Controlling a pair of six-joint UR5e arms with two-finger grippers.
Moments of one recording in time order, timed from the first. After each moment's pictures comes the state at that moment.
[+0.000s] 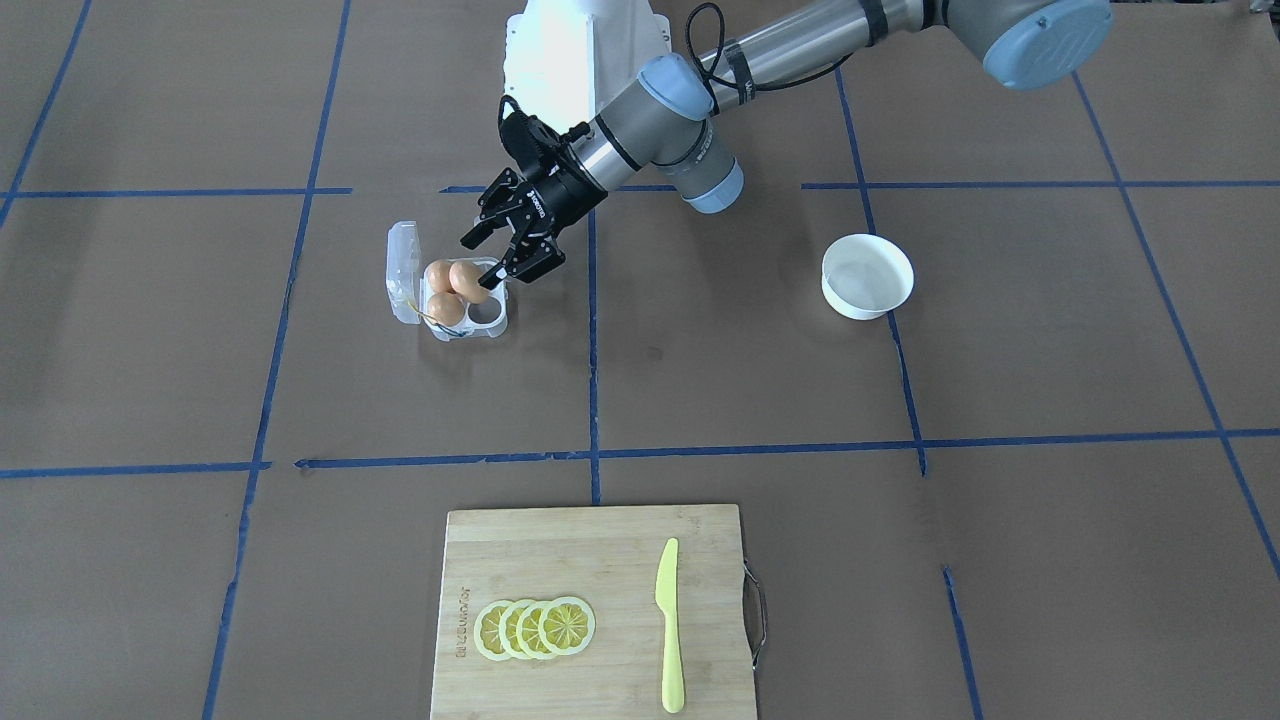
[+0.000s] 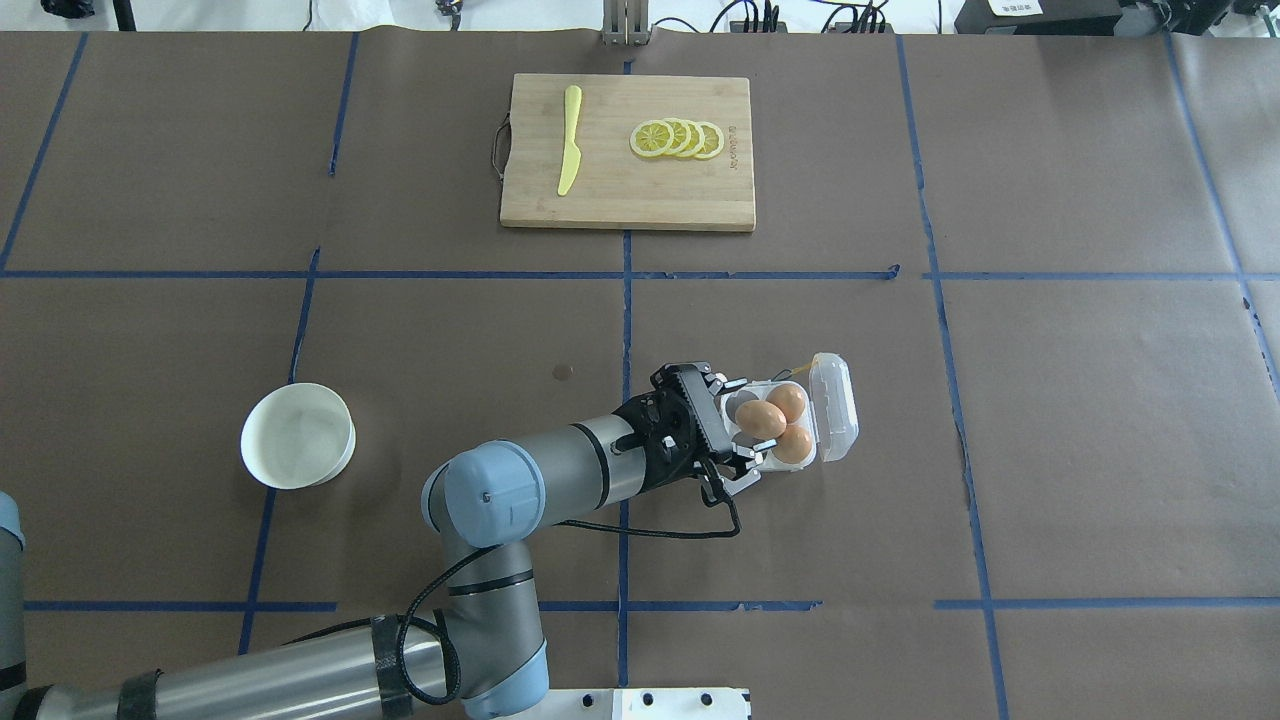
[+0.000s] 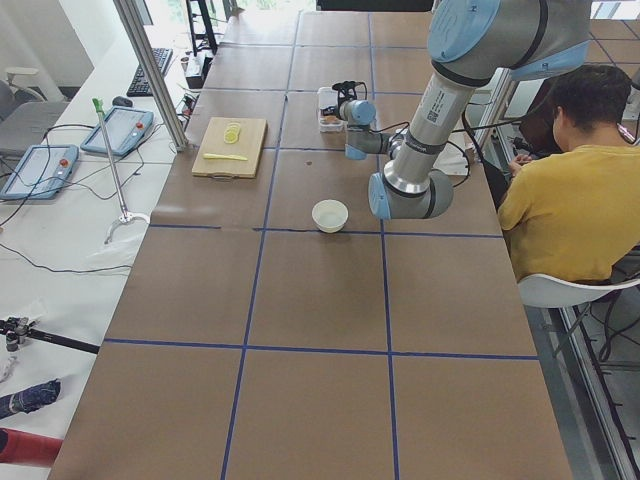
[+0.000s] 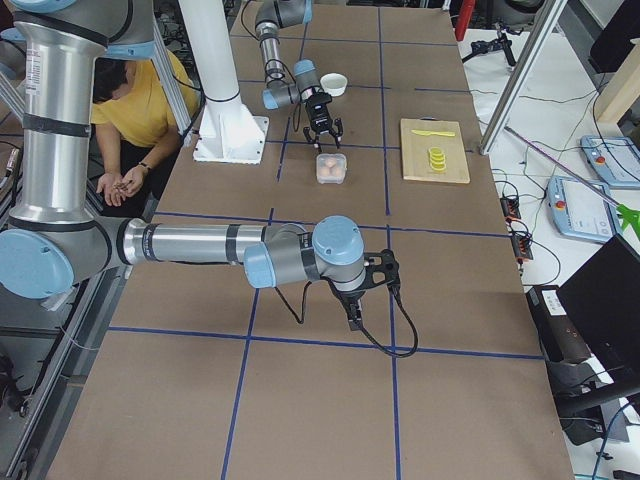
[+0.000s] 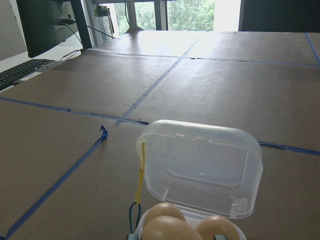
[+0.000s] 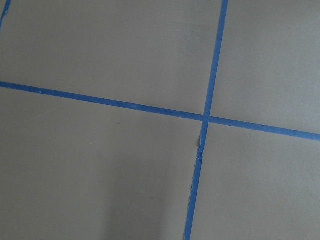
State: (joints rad) left arm -0.28 -2.36 -1.23 -2.90 -1.46 -0.19; right arm 1.58 -1.72 1.75 -1.35 2.42 0.01
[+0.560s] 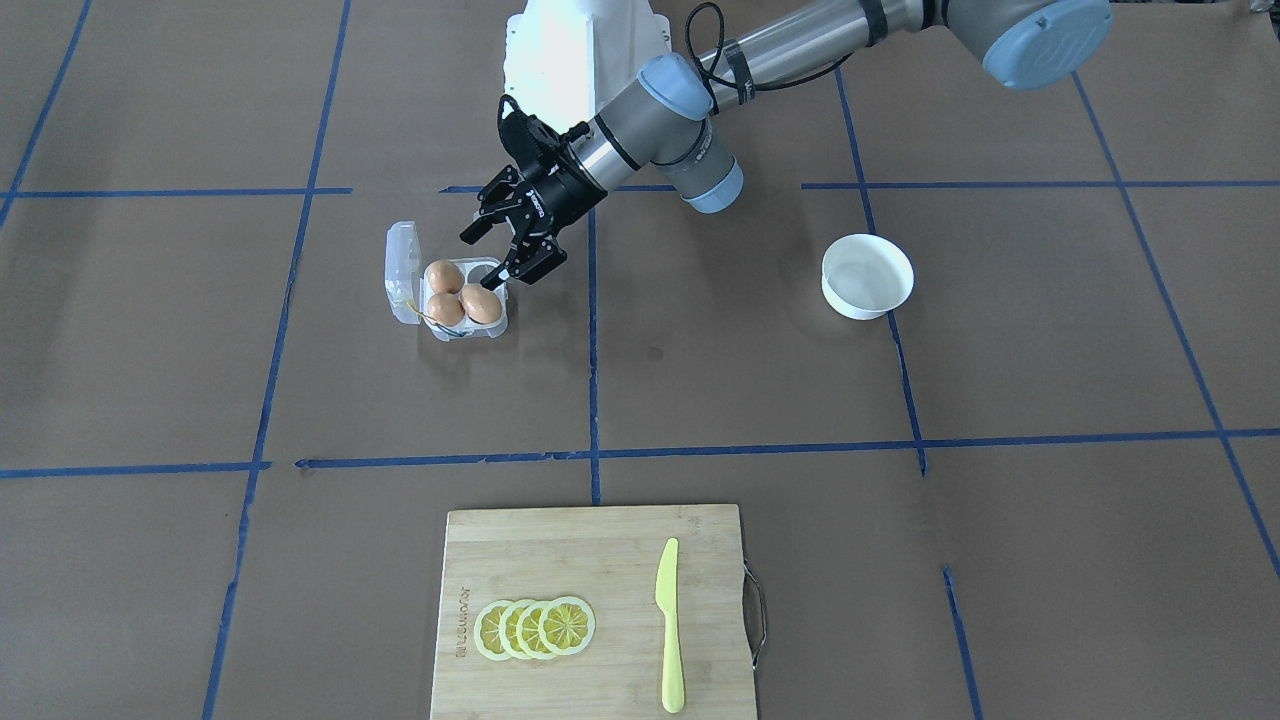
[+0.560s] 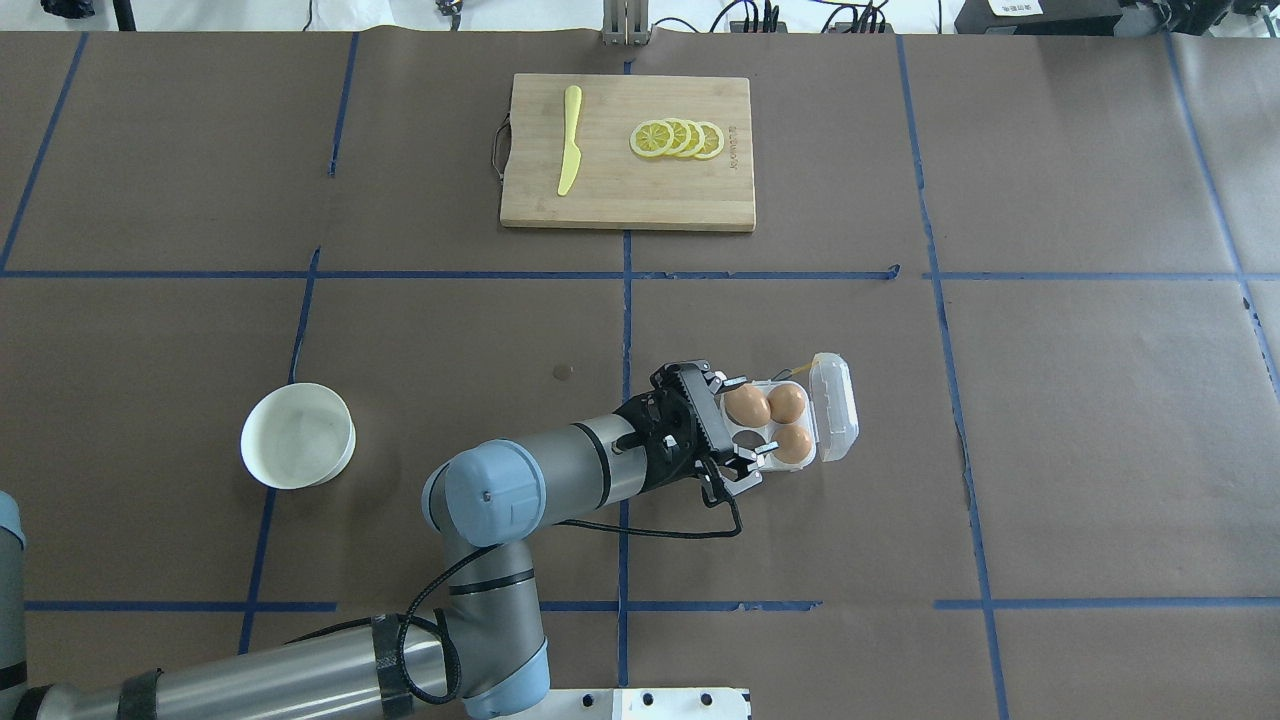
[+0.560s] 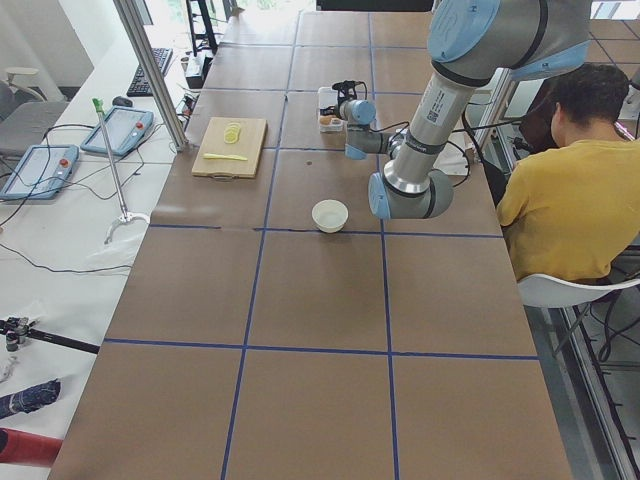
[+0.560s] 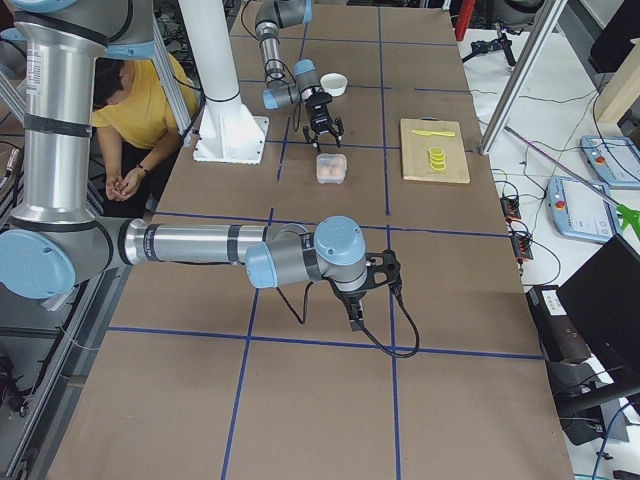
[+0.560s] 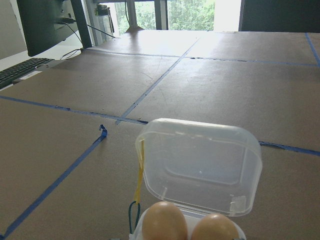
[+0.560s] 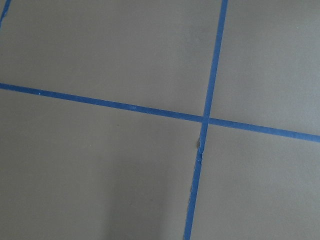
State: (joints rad) left arm -0.28 -2.36 -1.23 -2.90 -1.47 -0.22; right arm 1.58 -1.71 1.74 -1.35 2.42 0.01
